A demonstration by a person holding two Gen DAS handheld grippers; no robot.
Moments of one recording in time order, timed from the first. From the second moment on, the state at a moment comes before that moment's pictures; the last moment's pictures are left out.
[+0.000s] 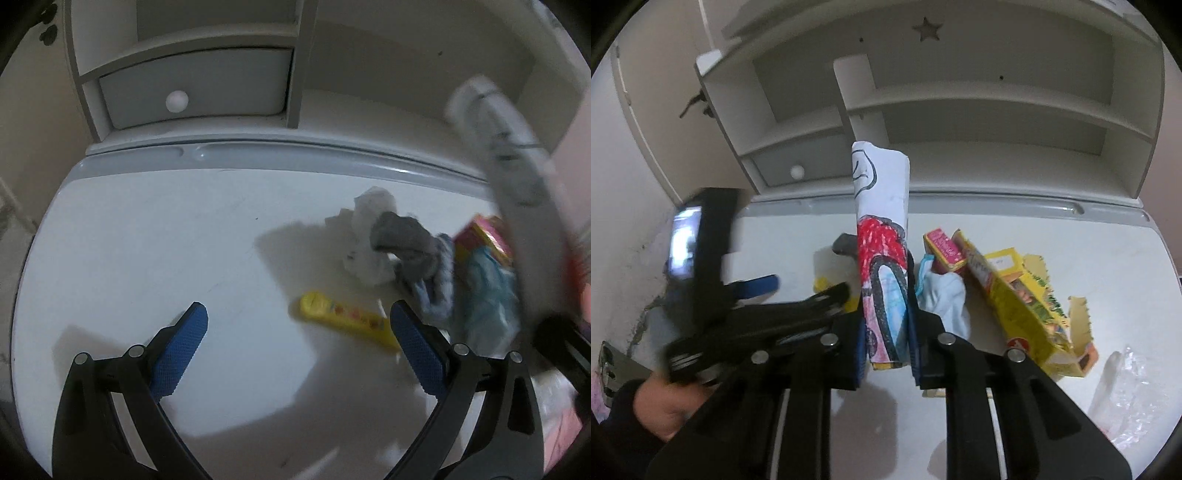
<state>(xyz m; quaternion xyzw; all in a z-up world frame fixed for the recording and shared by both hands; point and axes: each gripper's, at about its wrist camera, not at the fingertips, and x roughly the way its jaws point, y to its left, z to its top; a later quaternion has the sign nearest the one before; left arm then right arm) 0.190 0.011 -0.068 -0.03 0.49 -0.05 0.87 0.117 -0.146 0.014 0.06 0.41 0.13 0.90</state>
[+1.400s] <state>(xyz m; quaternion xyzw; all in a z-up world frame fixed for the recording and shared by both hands) 0.042 -0.204 0.032 0.11 0.35 -0.32 0.87 -0.092 -0.415 0.052 0.16 0.30 -0.11 0.94</state>
